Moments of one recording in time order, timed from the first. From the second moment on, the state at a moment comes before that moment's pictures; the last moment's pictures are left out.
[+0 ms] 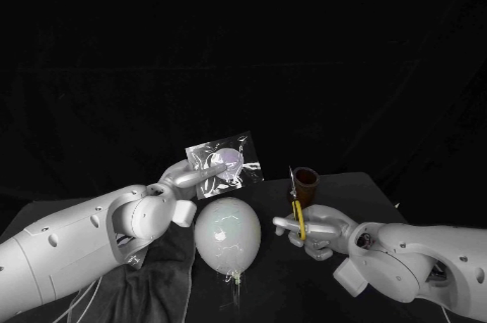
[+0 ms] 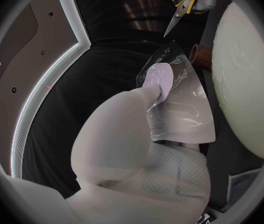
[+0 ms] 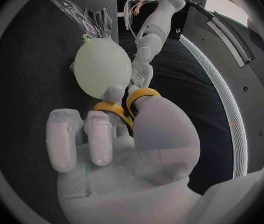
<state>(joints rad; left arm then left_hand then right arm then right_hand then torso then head) 1.28 -0.55 0.01 1.28 0.05 -0.14 0.16 1.56 -0.06 0.53 0.12 0.05 0.96 0.18 0.35 0.24 1.26 0.12 0.07 0.06 1.18 0.07 0.19 0.28 0.17 1.14 0.16 0.22 0.08 1.26 -1.21 -0.20 1.94 -0.33 -0.38 0.02 1.13 -0.09 0.33 0.17 0.05 1.00 0.02 0.23 0.92 1.38 -0.02 0.51 1.29 1.47 -0.04 1.57 1.31 0.02 1.47 0.05 1.51 1.31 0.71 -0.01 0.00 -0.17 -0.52</state>
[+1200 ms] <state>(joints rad) 1.34 -0.47 0.01 1.25 0.03 -0.12 0.09 1.56 -0.06 0.54 0.12 0.05 0.96 0.18 0.35 0.25 1.26 0.11 0.06 0.06 1.18 0.07 0.19 0.28 0.17 1.14 0.16 0.22 0.08 1.15 -1.24 -0.21 2.00 -0.58 -0.51 0.13 1.14 -0.13 -0.13 0.29 0.05 1.00 0.02 0.08 0.72 1.37 -0.01 0.51 1.29 1.47 -0.01 1.54 1.31 0.05 1.42 0.09 1.32 1.31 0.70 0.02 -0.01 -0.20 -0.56</state>
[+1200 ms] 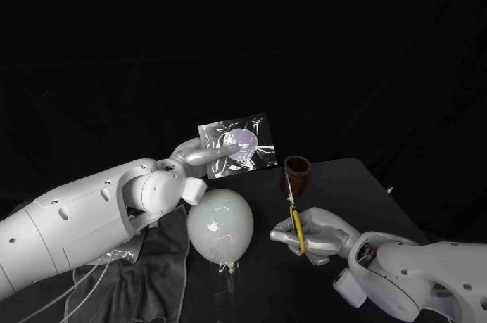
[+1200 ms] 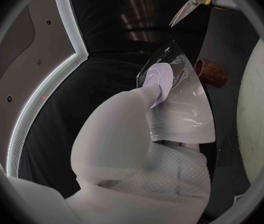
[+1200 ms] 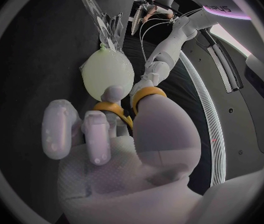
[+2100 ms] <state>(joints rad) 1.34 -0.46 0.01 1.25 0.03 -0.10 0.09 1.56 -0.06 0.54 0.12 0.05 0.96 0.18 0.35 0.25 1.26 0.11 0.06 0.06 1.18 0.07 0.19 0.28 0.17 1.14 0.16 0.22 0.08 1.15 -1.23 -0.21 2.01 -0.59 -0.50 0.08 1.07 -0.26 -0.29 0.30 0.06 1.00 0.02 0.06 0.65 1.32 0.00 0.52 1.14 1.47 0.00 1.47 1.31 0.07 1.36 0.11 1.18 1.31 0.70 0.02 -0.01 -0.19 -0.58</state>
